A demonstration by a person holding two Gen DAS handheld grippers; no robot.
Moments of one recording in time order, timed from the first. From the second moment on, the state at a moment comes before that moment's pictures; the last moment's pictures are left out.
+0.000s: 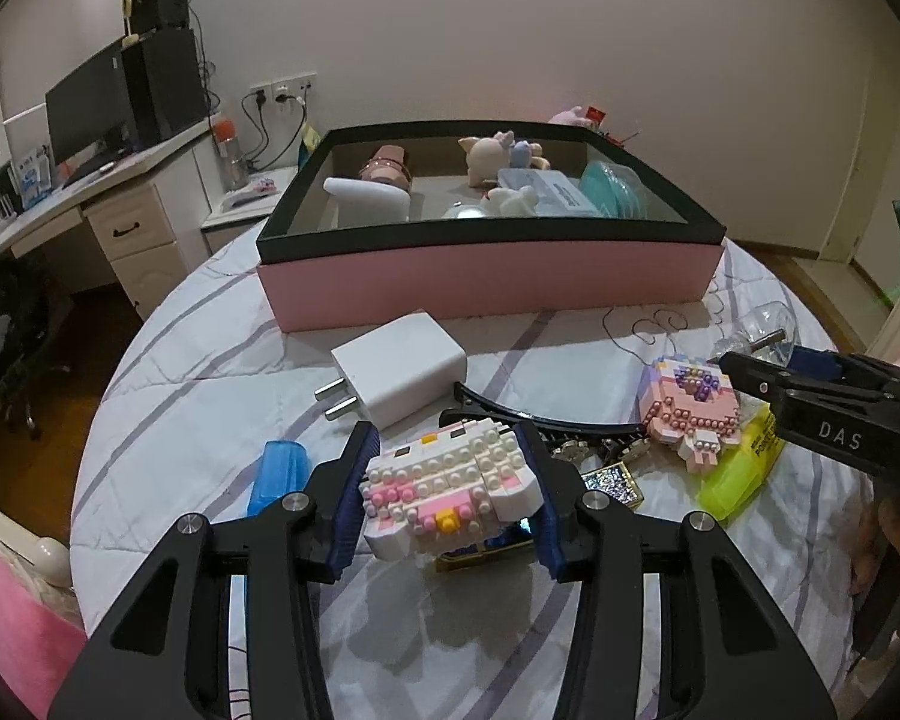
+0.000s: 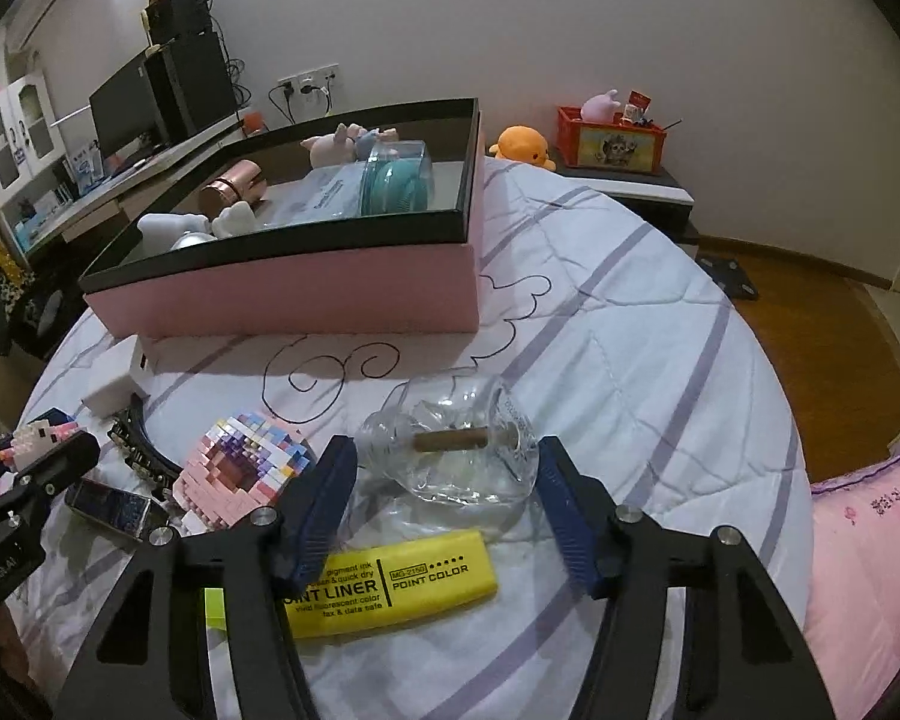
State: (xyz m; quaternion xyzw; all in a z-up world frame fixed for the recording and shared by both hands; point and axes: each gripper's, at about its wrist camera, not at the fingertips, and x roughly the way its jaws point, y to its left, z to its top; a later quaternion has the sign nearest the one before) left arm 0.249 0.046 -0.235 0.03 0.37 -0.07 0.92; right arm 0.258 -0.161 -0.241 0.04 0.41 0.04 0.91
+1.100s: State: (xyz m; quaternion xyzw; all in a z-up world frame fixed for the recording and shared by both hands) left arm 0.161 0.062 -0.108 0.02 0.16 -0.05 0.99; right arm 0.144 -0.092 -0.105 -0.02 0.17 0.09 0.98
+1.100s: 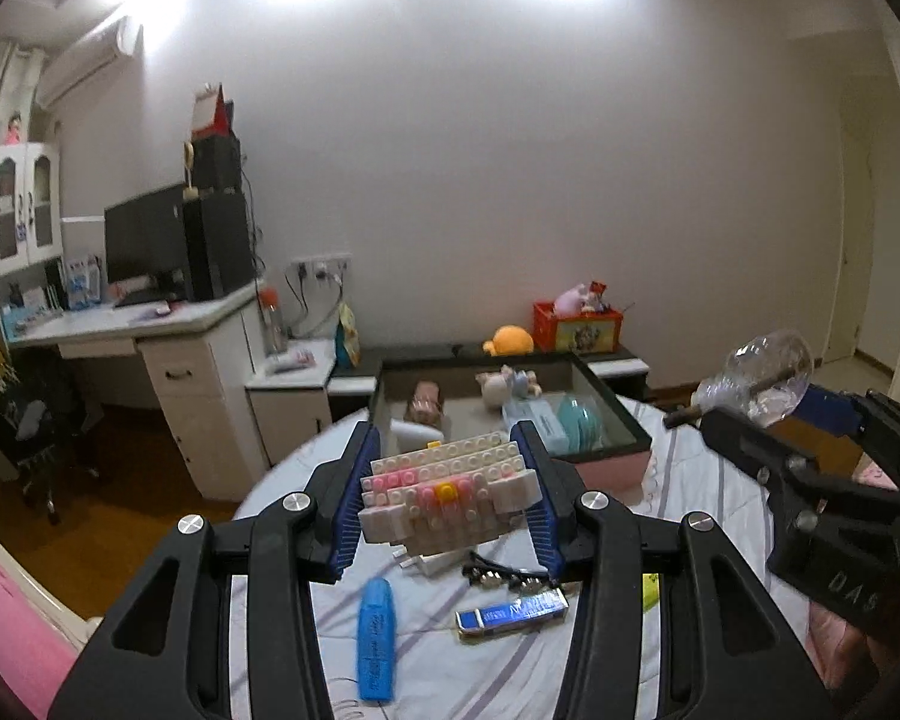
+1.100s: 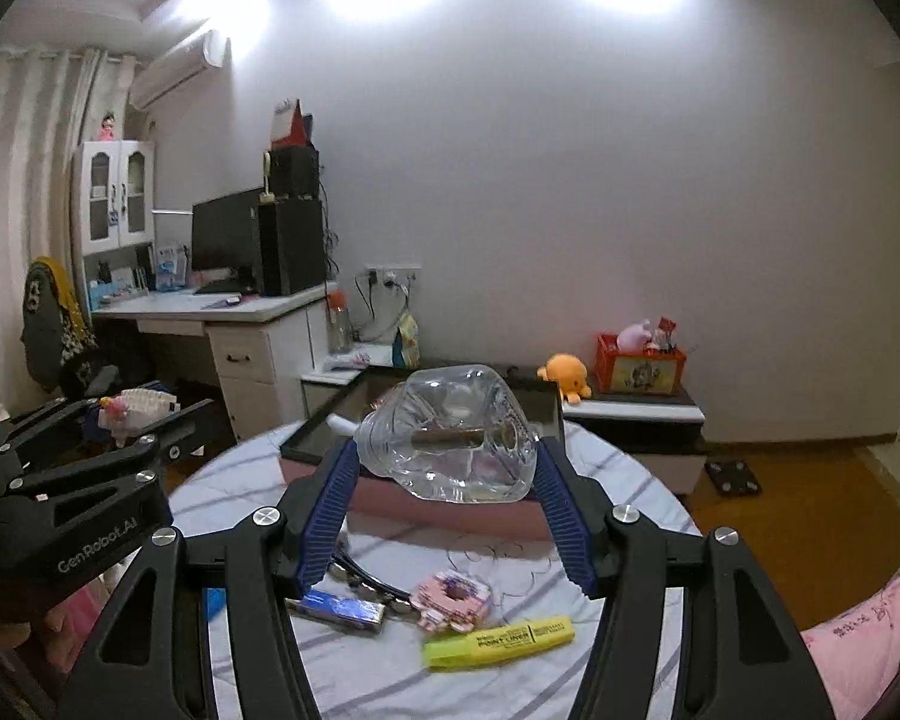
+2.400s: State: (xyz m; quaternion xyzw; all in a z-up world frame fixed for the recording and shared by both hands) left arm 0.294 0.051 -0.096 0.07 0.18 -0.08 0.98; right arm 0.248 -0.080 -0.099 -0.05 0.19 0.10 0.98
